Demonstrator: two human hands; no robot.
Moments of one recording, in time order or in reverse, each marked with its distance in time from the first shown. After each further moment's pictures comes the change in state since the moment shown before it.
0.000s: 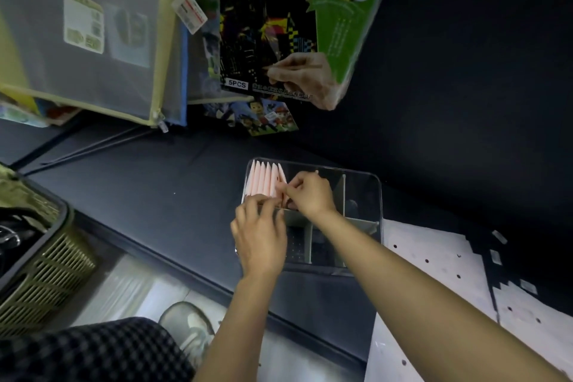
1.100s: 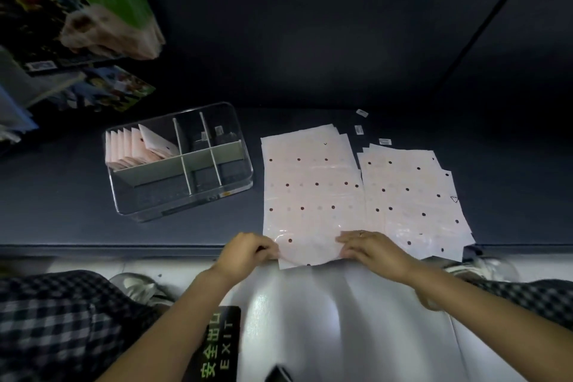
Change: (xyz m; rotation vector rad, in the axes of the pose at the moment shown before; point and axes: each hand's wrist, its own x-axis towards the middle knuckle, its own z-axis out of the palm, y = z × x) left_hand -0.166 0.060 0.042 -0.005 -1.099 0.427; right_hand -0.294 0.313 -0.142 -0.220 -0.238 -0.049
